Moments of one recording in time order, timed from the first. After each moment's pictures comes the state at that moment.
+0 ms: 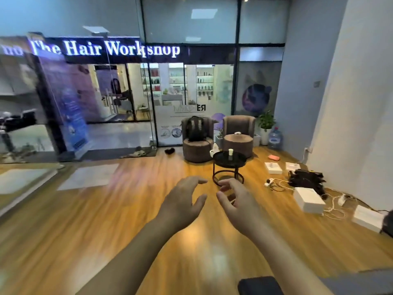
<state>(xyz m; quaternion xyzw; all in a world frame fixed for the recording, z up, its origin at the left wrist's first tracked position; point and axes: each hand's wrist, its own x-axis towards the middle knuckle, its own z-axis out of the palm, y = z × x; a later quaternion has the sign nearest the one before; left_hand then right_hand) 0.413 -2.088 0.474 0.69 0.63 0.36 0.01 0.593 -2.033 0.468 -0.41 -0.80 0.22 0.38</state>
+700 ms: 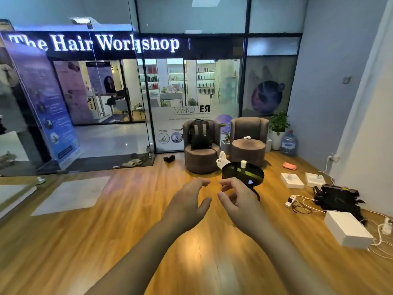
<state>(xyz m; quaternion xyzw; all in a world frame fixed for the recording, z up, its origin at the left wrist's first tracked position) 0.176 -1.658 0.468 0.68 0.64 0.34 0.04 0.347 -1.612 0.470 -0.43 -0.79 0.23 0.37</state>
